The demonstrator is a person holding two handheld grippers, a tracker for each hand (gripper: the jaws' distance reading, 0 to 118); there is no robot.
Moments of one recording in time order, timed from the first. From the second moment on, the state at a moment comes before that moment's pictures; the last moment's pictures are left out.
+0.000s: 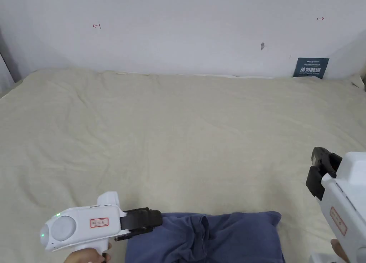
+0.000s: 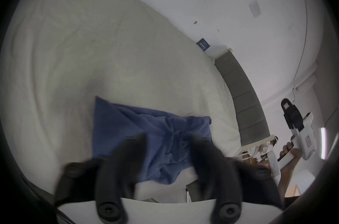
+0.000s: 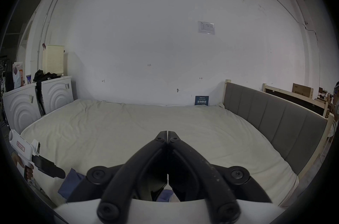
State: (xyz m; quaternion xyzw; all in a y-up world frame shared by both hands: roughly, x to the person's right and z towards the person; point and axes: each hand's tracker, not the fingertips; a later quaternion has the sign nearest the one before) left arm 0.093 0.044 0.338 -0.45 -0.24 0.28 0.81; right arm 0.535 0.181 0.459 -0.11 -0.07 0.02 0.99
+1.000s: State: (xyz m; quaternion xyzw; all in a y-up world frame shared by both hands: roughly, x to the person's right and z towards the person) left arm 0.091 -0.018 0.345 -0.50 -0.18 0.24 0.81; right arm 0.536 0.173 0.450 -0.14 -0.08 0.03 0.99
